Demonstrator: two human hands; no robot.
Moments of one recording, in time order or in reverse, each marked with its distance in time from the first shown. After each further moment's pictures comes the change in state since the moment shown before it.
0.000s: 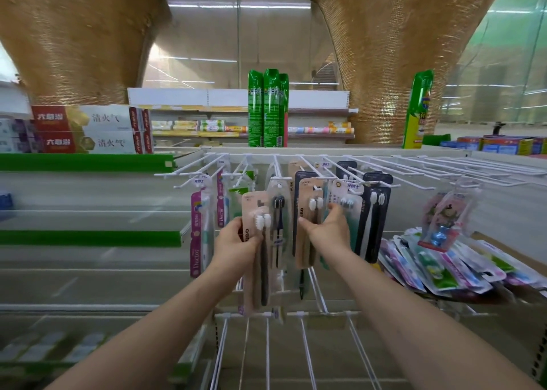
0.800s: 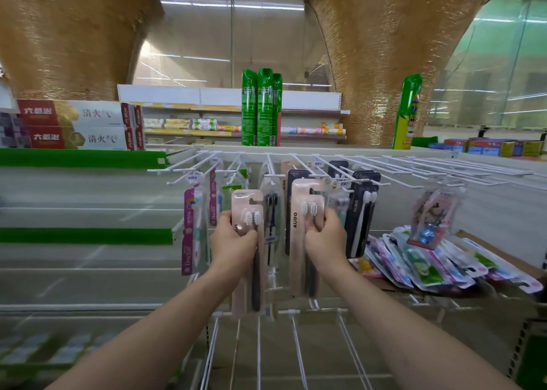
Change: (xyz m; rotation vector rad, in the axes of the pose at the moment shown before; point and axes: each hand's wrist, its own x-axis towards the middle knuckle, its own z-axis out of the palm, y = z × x) left_hand -0.003 0.002 0.017 -0.002 0.192 -0.013; right_hand -0.034 0.008 -0.008 0.252 0.028 -0.137
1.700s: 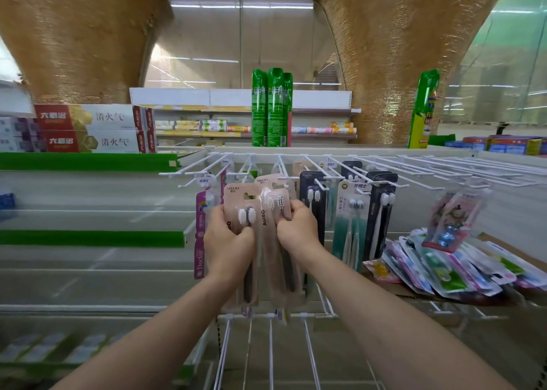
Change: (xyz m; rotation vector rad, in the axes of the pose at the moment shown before) left_hand 0.001 0.007 -0.021 0.052 0.167 0.149; right_hand 0.009 -0.030 0.061 -0.012 -0.234 -0.021
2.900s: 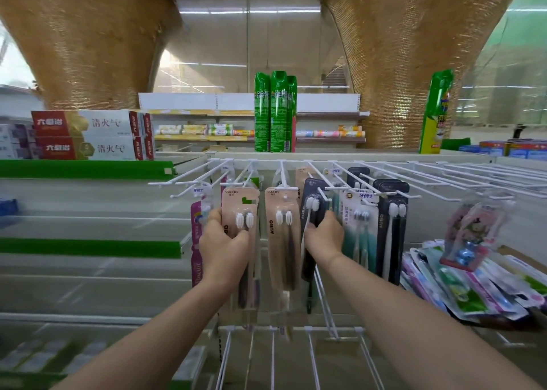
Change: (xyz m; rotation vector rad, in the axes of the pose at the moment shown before) left_hand 0.027 -0.009 0.015 -0.032 0.009 0.003; right_hand 0.058 0.042 -0.026 -0.291 0.227 0.179
